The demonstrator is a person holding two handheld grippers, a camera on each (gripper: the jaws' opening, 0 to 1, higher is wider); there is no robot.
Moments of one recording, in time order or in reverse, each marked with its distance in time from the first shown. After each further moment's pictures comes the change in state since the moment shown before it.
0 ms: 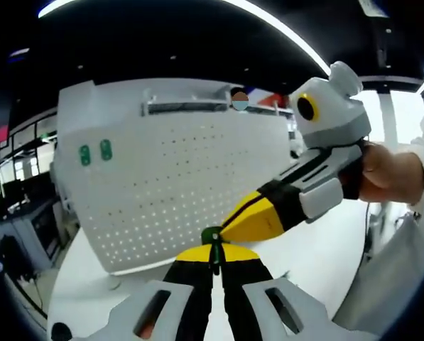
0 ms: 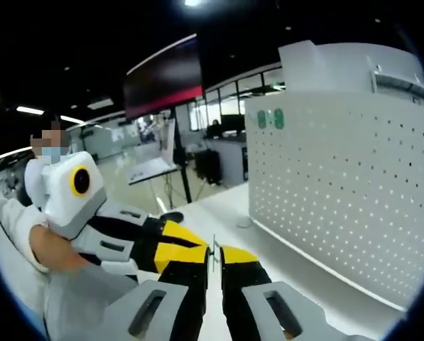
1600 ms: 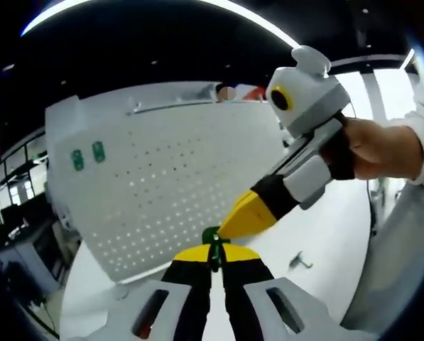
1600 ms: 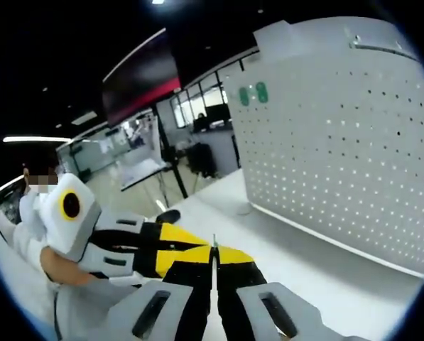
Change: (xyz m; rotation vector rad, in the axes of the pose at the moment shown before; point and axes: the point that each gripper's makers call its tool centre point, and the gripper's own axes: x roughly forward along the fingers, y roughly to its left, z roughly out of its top) left arm 0.007 0.011 -0.026 0.127 -0.006 -0.052; right arm 0.026 -0.005 -0.023 0.160 0.057 -0.040
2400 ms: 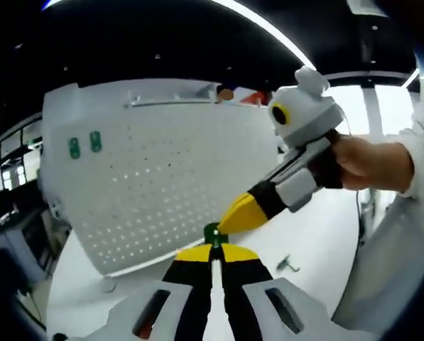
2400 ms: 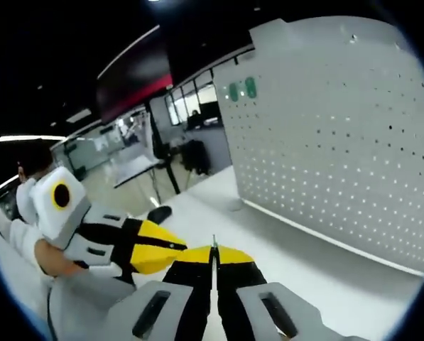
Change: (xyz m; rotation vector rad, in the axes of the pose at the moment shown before) left arm -0.004 -0.007 0.000 -0.059 -0.007 -0.046; right arm -0.003 -0.016 -0.006 0.010 0.012 -0.035
